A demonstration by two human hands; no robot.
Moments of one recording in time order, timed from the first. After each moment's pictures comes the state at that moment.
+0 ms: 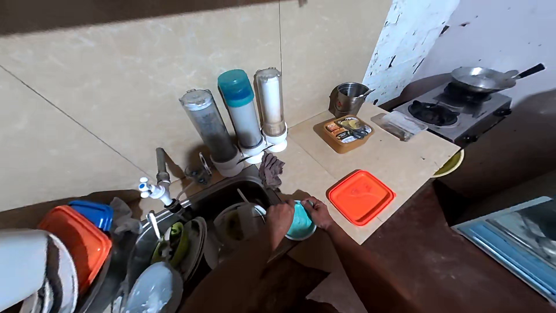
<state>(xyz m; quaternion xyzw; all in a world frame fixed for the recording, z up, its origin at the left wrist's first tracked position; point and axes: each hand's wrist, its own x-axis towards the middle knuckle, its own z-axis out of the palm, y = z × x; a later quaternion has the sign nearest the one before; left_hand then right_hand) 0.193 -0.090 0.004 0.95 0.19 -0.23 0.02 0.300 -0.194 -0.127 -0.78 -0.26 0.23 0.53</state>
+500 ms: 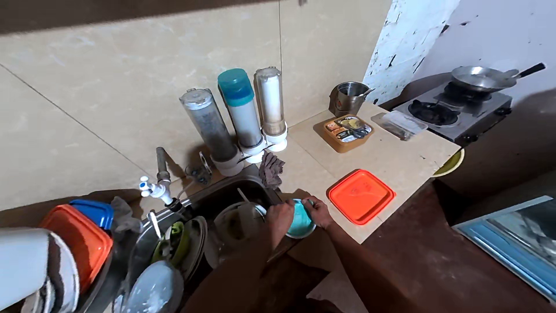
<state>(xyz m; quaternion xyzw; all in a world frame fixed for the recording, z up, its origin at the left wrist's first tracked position) 0.191 -0.089 0.002 0.96 0.18 -0.22 0.05 0.299 -0.194 -0.125 -0.78 -0.25 0.22 0.53</state>
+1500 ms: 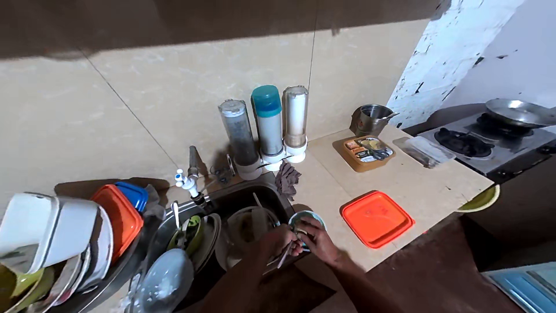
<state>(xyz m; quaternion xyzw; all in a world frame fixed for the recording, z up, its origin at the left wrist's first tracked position) 0.152 -0.056 -0.018 0.61 0.37 -0.21 0.67 0.243 -0.194 -0.108 -0.69 -0.49 0.08 0.53</state>
